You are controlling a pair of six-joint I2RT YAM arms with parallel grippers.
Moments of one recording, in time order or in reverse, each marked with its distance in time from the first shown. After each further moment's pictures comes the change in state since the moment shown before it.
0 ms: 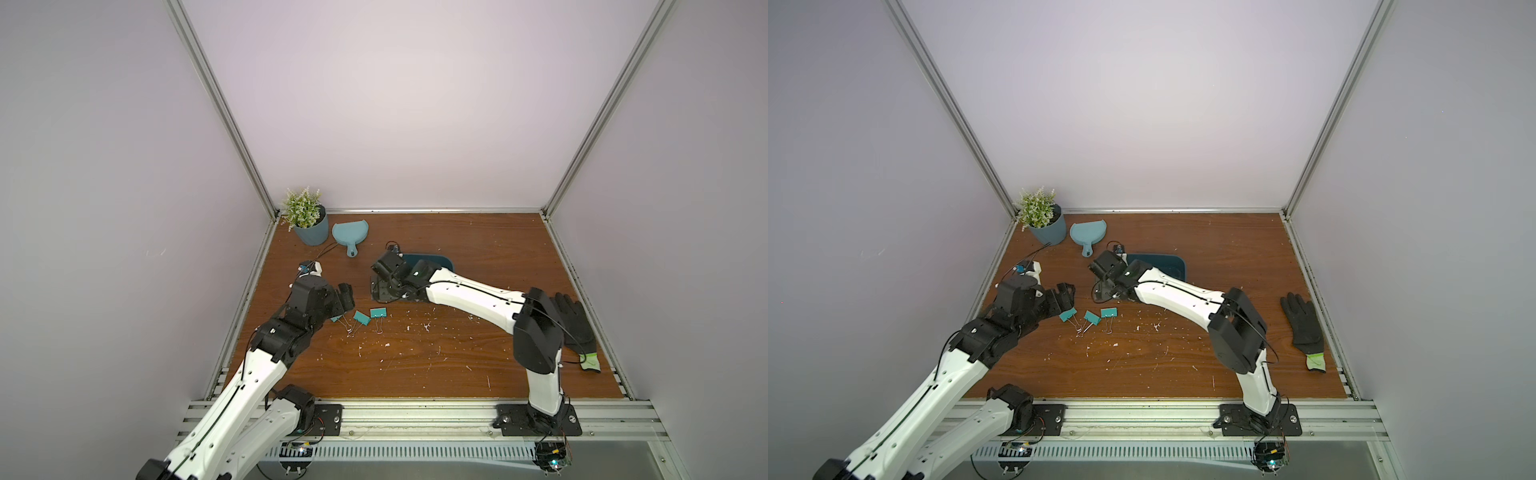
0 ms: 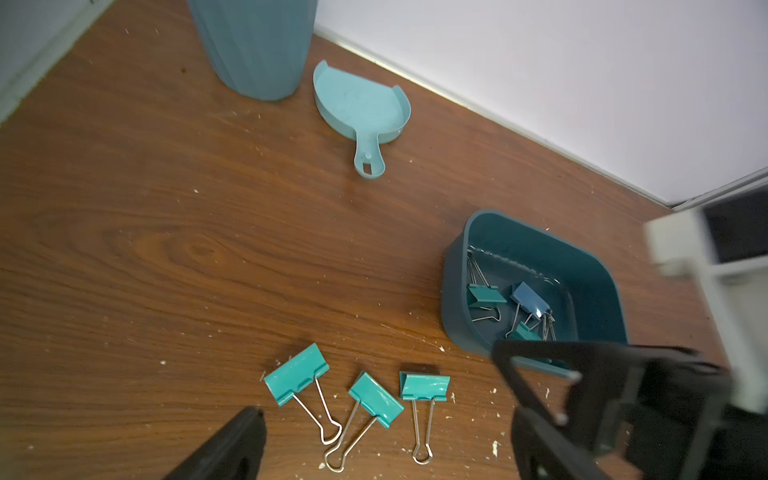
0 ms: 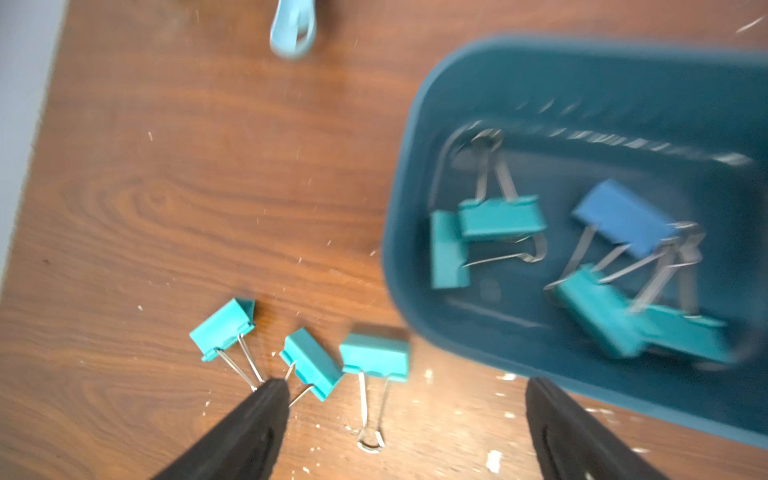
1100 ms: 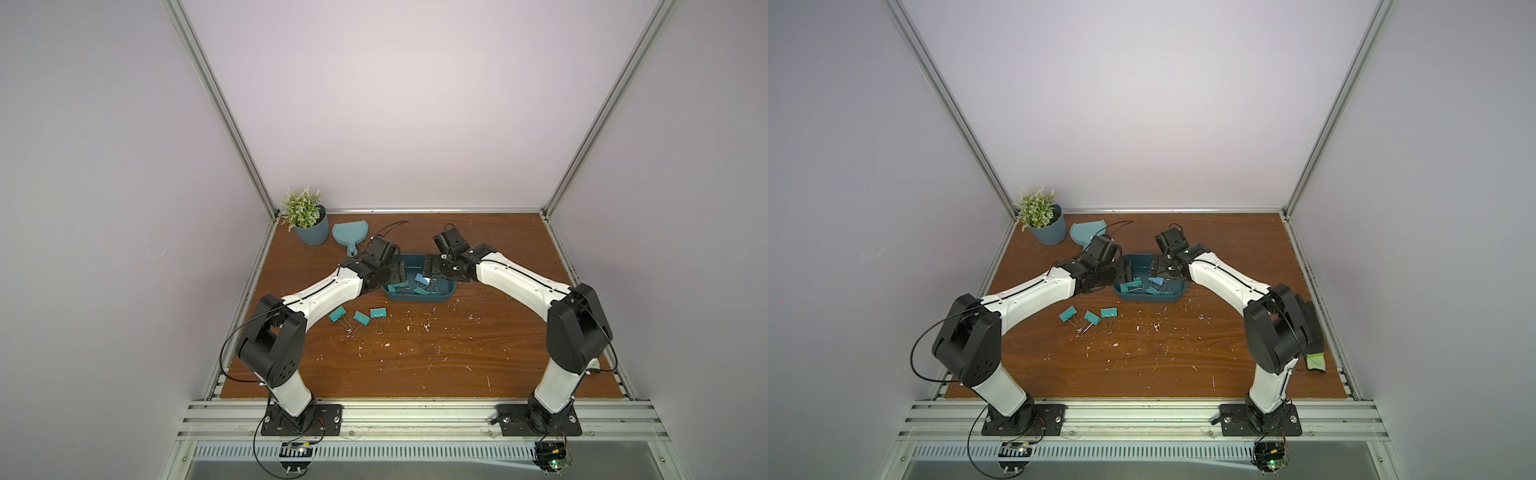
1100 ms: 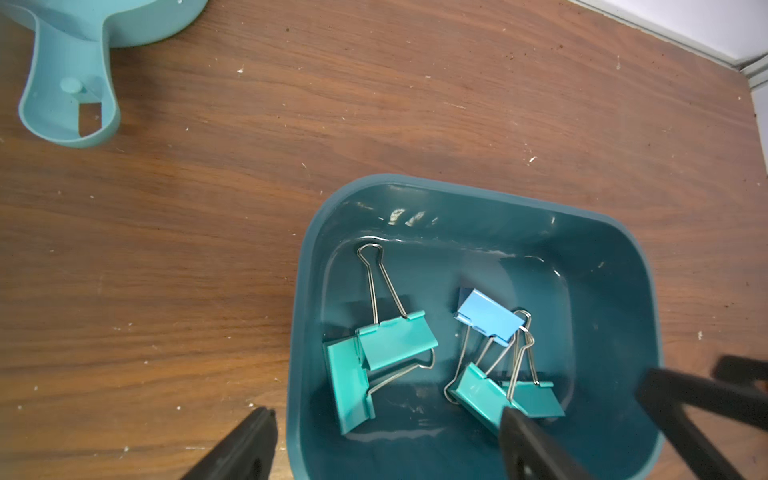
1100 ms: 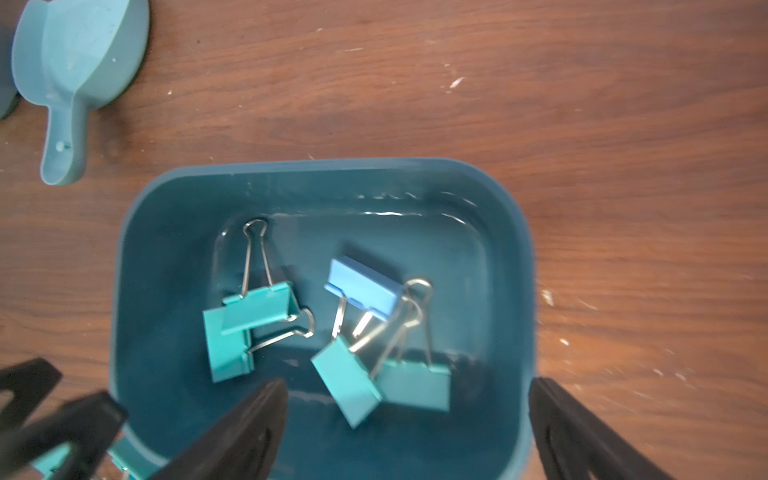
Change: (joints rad) left arm -0.163 0.814 0.417 0.207 0.070 0.000; right arm -0.338 -0.087 -0.212 0.095 -0.157 -0.148
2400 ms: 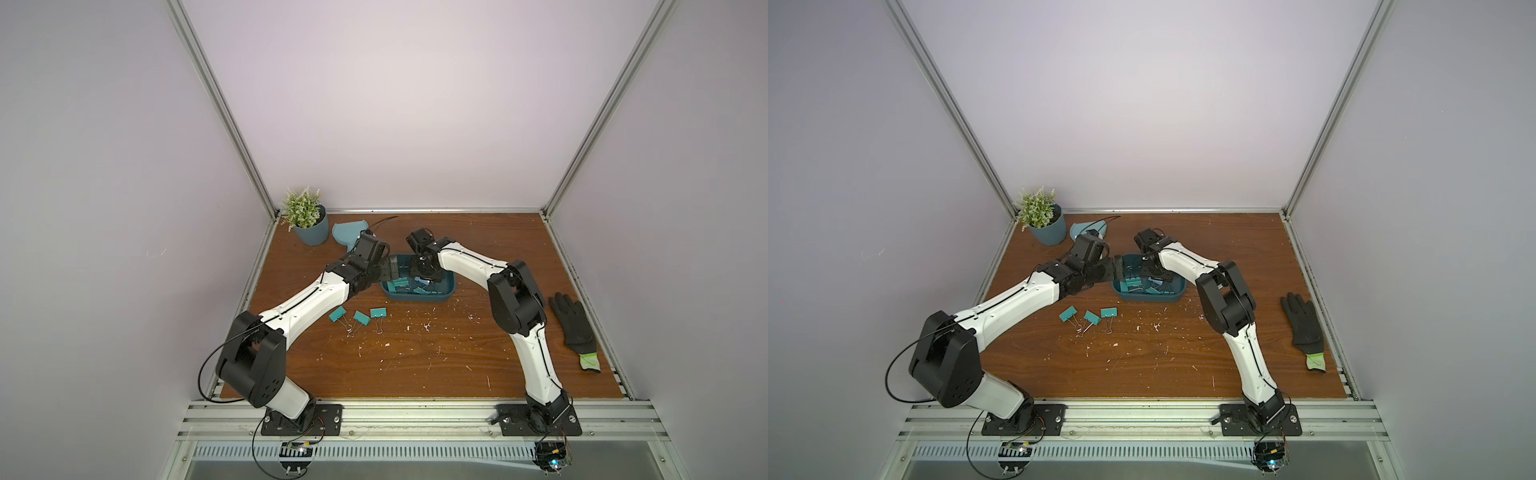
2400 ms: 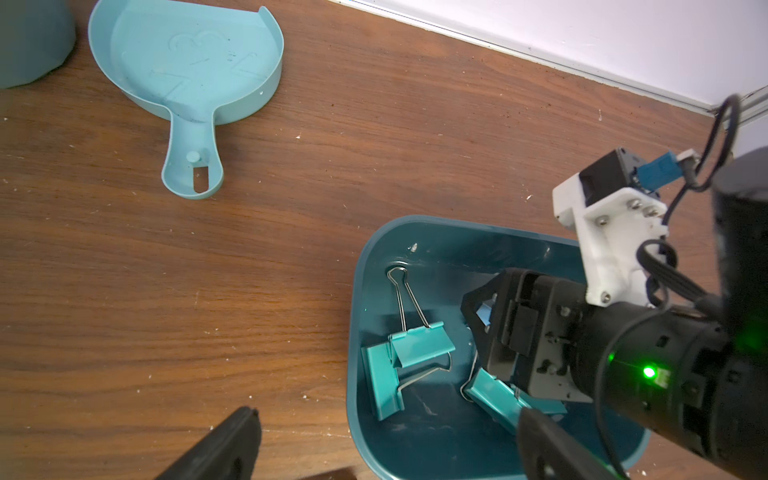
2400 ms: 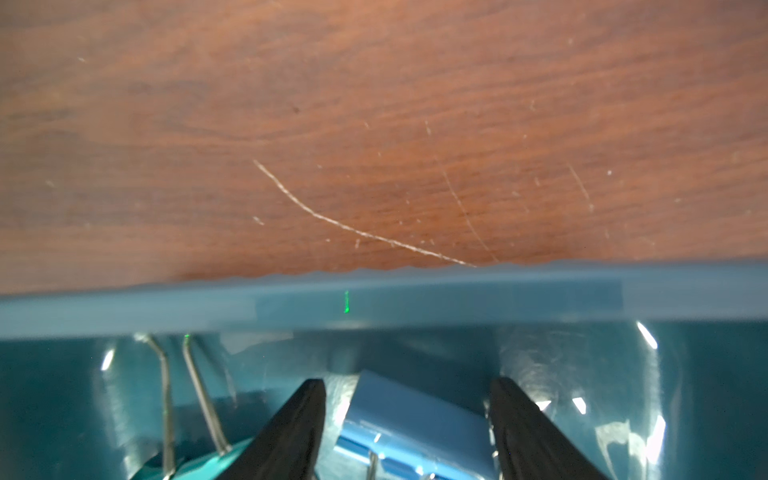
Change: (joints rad) left arm 0.039 -0.138 -0.049 -0.018 -0.052 0.047; right arm 0.017 0.417 0.349 -0.133 0.021 0.131
